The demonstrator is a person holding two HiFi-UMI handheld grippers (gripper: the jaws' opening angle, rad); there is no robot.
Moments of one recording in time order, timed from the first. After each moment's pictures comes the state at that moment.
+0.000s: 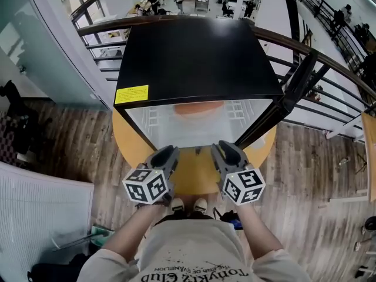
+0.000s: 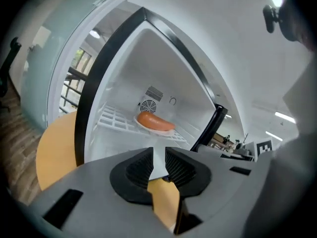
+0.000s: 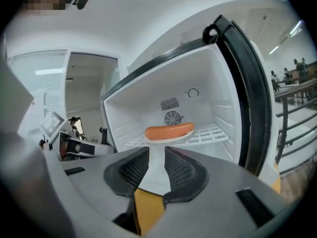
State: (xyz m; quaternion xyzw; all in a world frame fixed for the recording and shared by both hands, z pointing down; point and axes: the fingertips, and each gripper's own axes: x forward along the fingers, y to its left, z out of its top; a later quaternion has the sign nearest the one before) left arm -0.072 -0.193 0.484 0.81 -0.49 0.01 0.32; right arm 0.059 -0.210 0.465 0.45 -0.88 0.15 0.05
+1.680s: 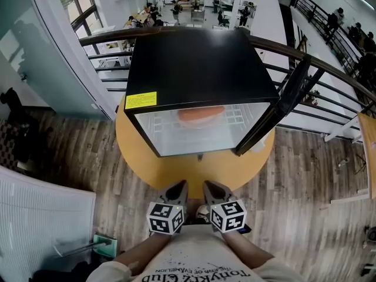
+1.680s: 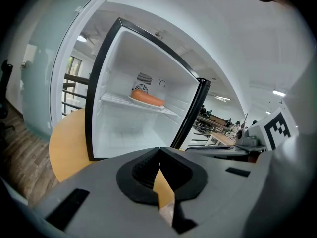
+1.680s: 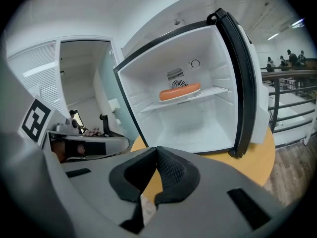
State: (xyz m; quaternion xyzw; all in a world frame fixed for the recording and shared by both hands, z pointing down) left arm -0.048 -0.099 0.530 0.82 -0.49 0.10 0.27; right arm 0.020 -0.102 0.535 0.45 -0.85 0.24 0.13
